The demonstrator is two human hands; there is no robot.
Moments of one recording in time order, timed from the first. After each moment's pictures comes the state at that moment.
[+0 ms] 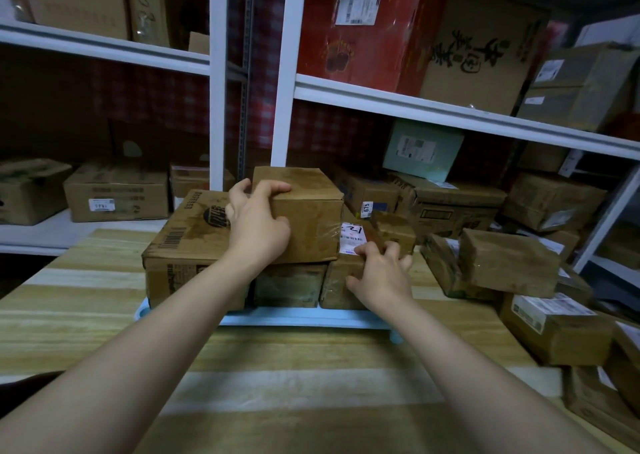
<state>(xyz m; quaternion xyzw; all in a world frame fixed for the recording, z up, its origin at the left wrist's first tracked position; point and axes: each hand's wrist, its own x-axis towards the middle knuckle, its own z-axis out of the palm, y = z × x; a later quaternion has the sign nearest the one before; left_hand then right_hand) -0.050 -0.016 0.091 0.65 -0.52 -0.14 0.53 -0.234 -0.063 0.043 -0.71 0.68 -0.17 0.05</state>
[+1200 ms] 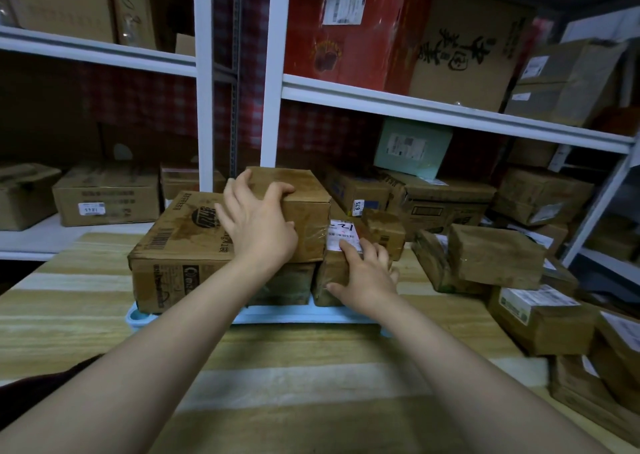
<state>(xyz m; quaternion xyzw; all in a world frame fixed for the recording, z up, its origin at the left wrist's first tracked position) -0.079 -0.023 0.087 0.71 -0.54 0.02 0.45 -0.241 -0.064 0.036 -0.76 0.64 -0.11 0.06</state>
